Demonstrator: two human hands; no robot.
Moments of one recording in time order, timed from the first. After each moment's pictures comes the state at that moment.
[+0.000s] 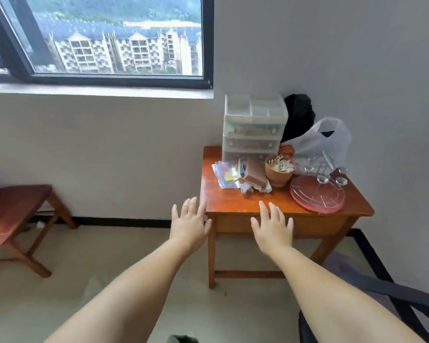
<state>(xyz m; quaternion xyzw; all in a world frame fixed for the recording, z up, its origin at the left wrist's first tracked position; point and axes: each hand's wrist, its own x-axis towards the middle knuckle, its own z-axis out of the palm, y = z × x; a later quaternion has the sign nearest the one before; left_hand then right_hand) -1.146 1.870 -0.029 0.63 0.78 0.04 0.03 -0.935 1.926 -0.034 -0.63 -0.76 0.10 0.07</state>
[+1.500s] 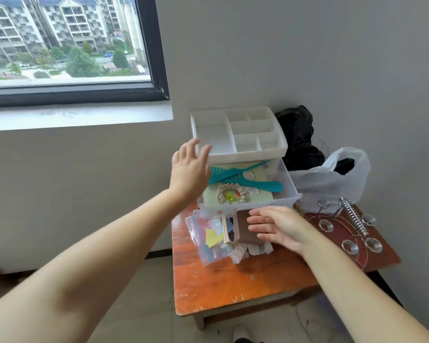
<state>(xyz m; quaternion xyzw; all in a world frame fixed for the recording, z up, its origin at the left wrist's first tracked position) -1.188 2.225 0.067 0.72 0.66 0.20 -0.05 -0.967 2.159 0.063 -0.57 -0.37 0.68 0.29</state>
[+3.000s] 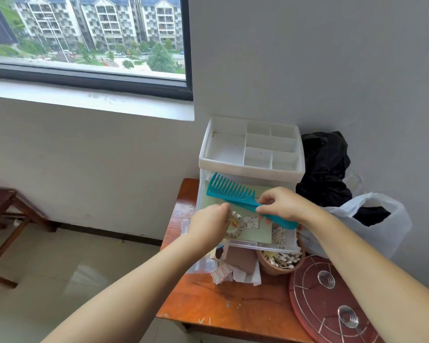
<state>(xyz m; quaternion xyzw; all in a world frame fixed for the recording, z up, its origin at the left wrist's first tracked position) -1.102 2.190 0.025 0.64 0.75 0.13 0.10 -0.942 2.297 0.069 -0.46 -0.82 0.35 -0.02</state>
